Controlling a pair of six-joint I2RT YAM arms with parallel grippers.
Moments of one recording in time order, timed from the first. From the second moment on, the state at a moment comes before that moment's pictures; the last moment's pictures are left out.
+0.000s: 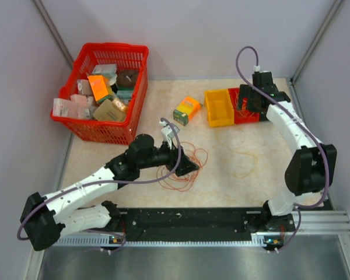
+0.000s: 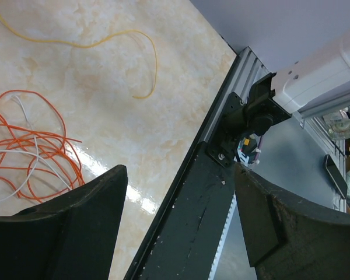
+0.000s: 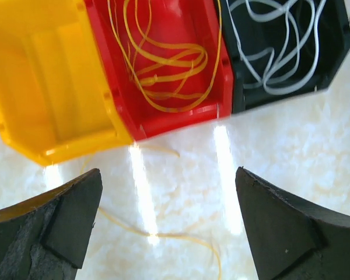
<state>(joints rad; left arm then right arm) -0.85 1.04 0.72 0.05 0.41 -0.54 0.18 1.68 1.50 -0.62 0.23 0.21</state>
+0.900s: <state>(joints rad) -0.85 1.05 0.70 0.08 0.43 -0.55 0.10 1.12 0.62 -0.64 0.15 0.69</state>
